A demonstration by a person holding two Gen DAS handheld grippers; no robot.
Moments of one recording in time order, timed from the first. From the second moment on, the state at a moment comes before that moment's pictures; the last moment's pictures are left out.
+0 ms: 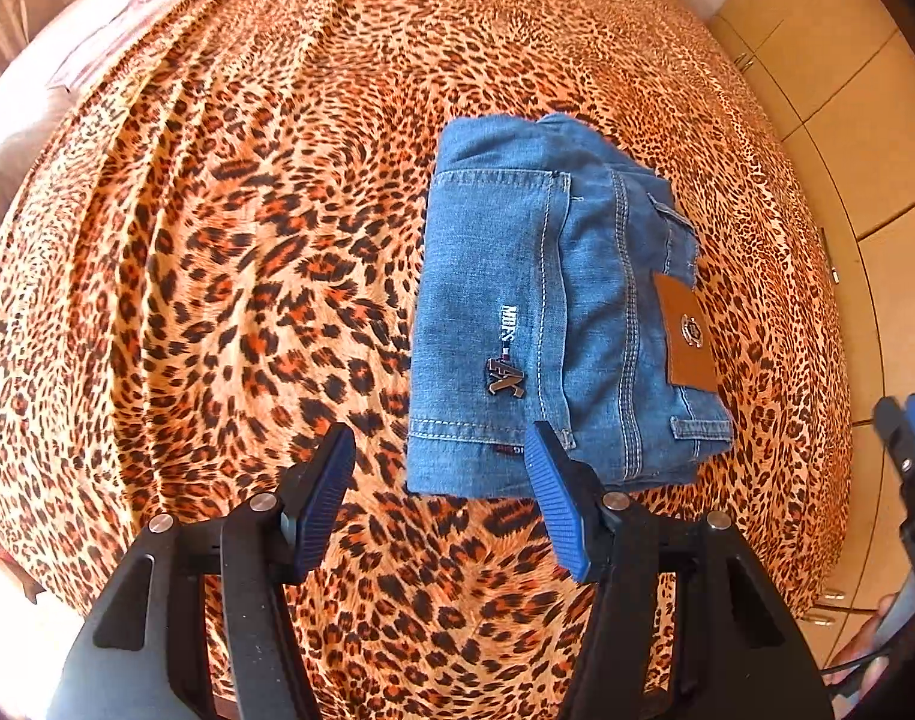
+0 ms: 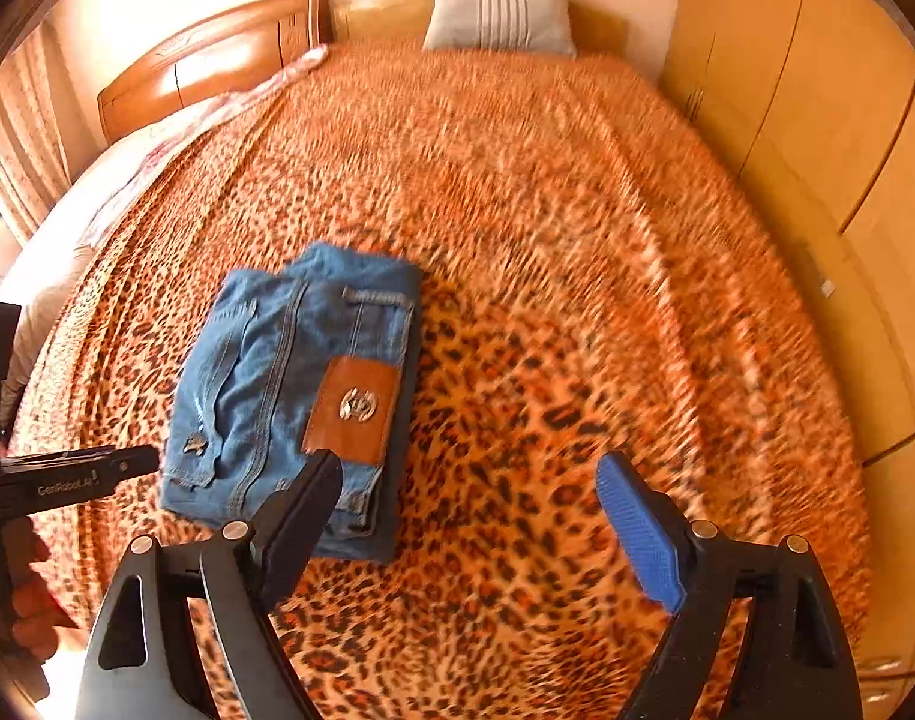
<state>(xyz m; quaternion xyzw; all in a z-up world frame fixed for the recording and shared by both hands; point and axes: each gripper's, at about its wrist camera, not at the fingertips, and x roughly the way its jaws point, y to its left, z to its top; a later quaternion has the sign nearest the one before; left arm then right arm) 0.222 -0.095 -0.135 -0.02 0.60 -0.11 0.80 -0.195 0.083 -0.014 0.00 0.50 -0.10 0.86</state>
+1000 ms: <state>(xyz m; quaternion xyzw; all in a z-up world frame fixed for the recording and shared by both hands) 0.126 -0.112 -0.099 0.04 0.50 -0.05 0.87 -0.285 0.127 0.025 0.02 0.47 -0.10 0.88</state>
